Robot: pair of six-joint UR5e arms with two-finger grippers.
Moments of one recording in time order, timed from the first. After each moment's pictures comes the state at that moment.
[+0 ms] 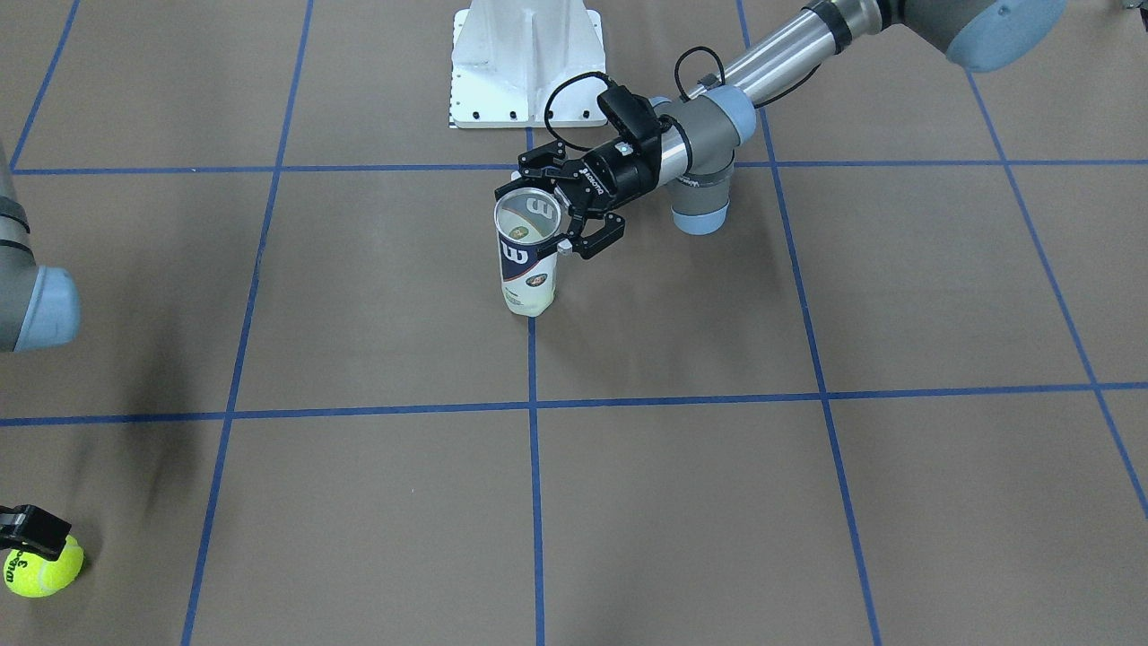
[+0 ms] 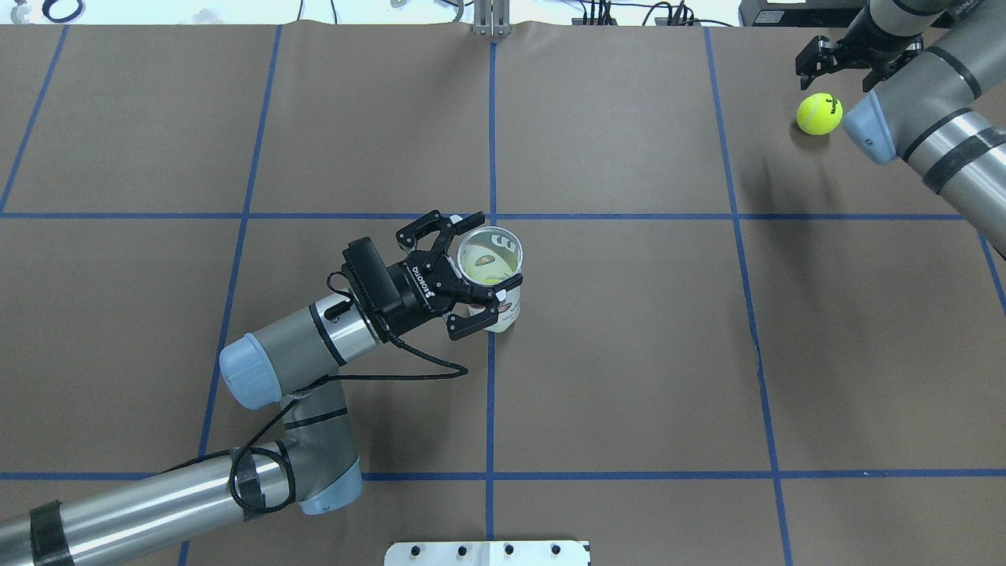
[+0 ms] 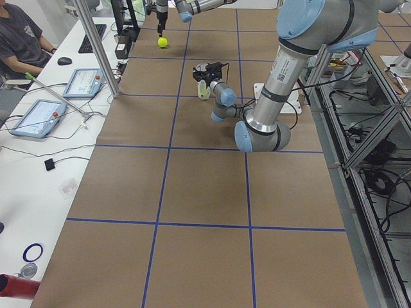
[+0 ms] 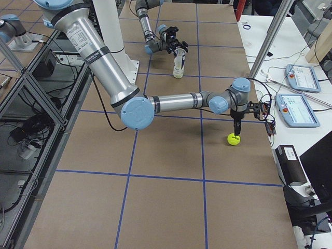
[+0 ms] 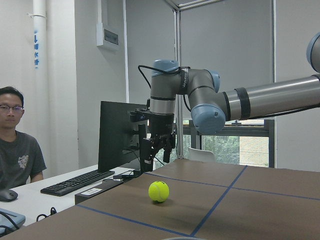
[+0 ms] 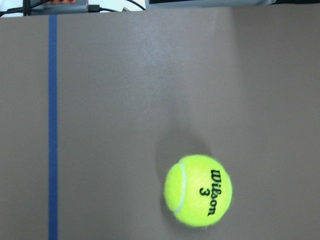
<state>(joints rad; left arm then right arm) -0.37 -2.23 -1.18 -3.55 -1.32 -0.23 1.17 -0.96 1.03 -1.12 2.05 0.76</state>
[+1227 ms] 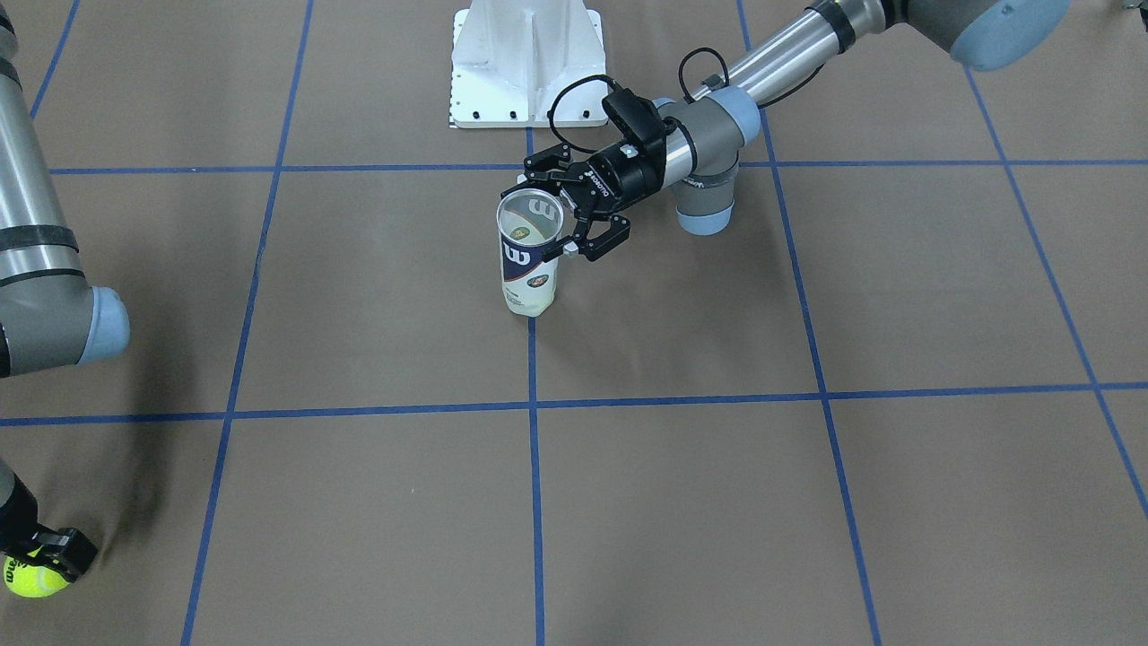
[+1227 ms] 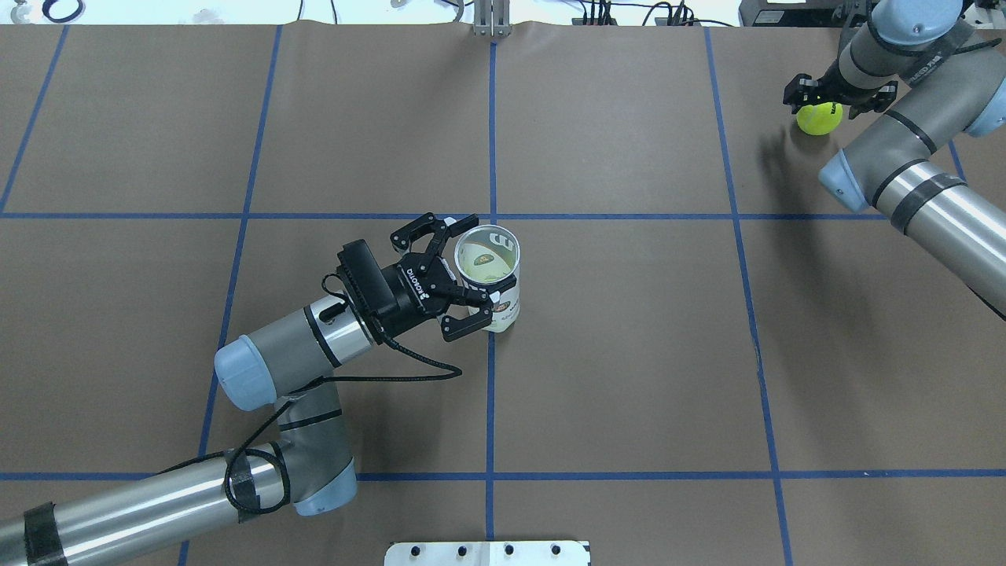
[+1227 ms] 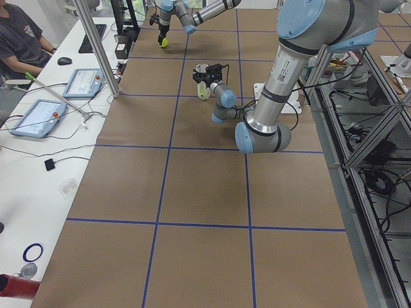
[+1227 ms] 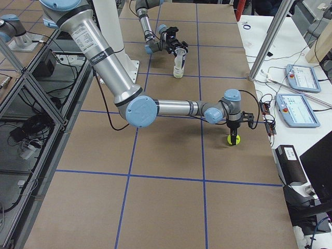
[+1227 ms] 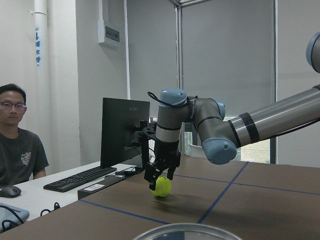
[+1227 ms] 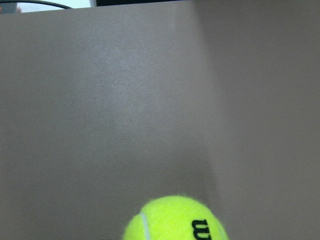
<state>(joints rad) -0.37 -2.22 -1.18 -3.55 -1.32 -0.23 1.09 -0.95 0.90 -1.00 1.87 0.89</state>
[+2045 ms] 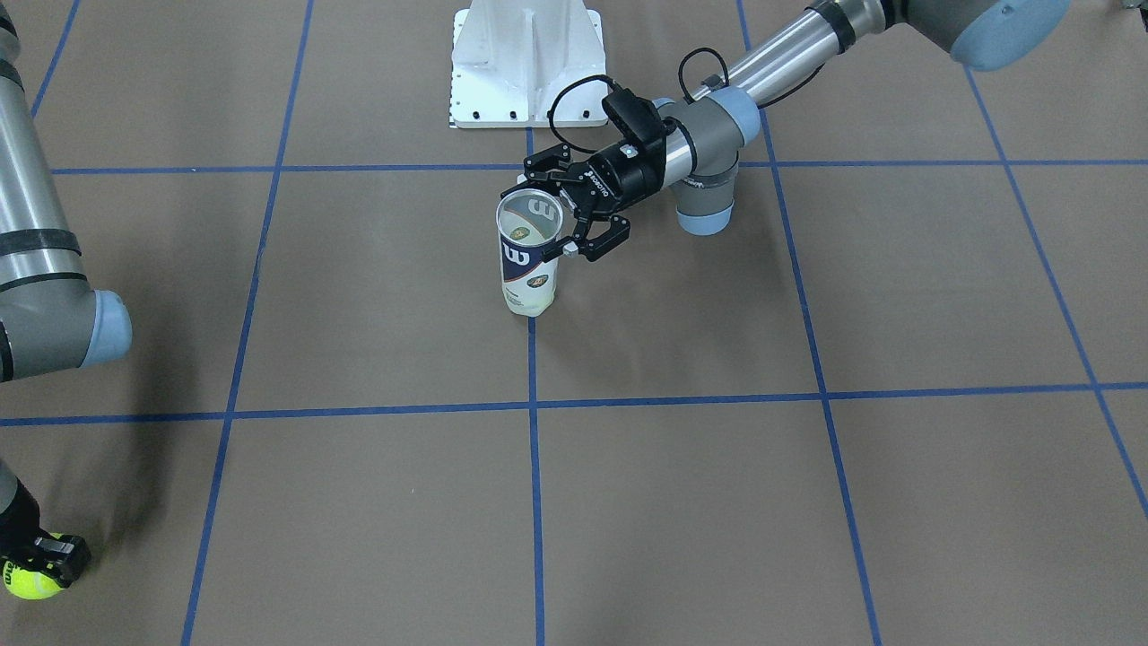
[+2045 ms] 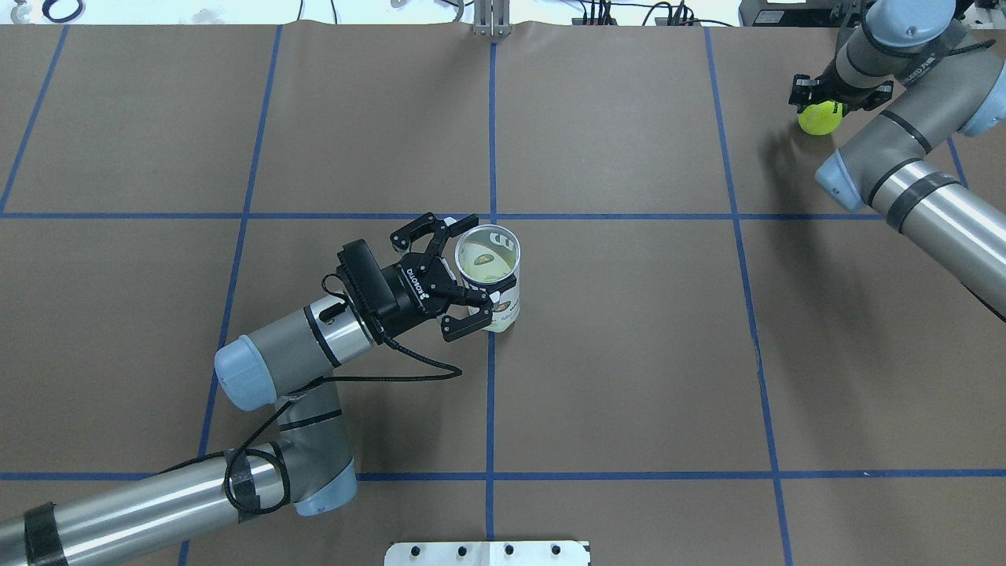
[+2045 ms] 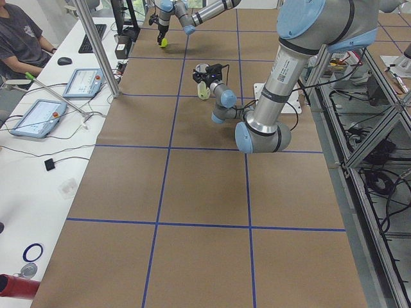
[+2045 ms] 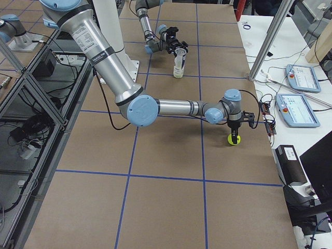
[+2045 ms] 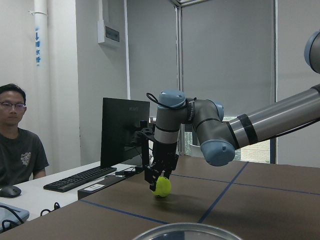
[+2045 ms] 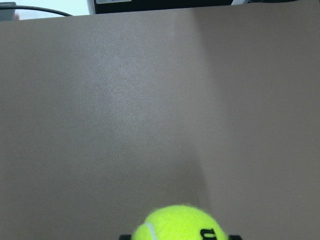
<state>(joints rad) -0.37 -2.22 -1.18 -3.55 -1.32 -0.23 1.10 -0.94 0.92 -0.99 1.88 0.91</state>
